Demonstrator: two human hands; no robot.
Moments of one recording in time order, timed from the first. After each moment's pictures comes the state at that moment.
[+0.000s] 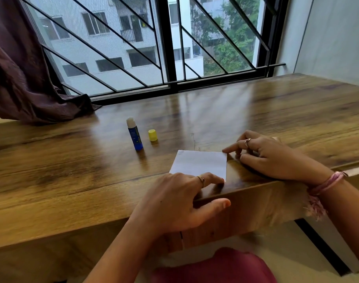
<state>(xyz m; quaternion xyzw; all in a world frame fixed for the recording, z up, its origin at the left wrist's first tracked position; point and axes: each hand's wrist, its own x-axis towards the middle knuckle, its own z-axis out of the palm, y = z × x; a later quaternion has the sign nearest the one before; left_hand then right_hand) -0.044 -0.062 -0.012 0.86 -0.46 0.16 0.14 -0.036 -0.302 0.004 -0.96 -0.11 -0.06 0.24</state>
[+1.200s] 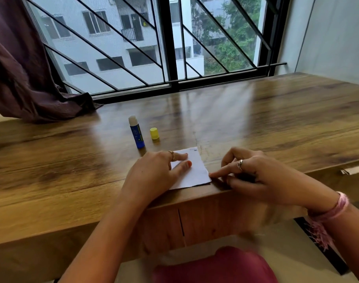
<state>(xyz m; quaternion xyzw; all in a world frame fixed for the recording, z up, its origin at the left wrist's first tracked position) -0.001 -0.044 -0.005 0.95 -0.22 0.09 0.19 -0.065 -0.278 -0.007 -0.93 -0.26 -0.07 0.26</state>
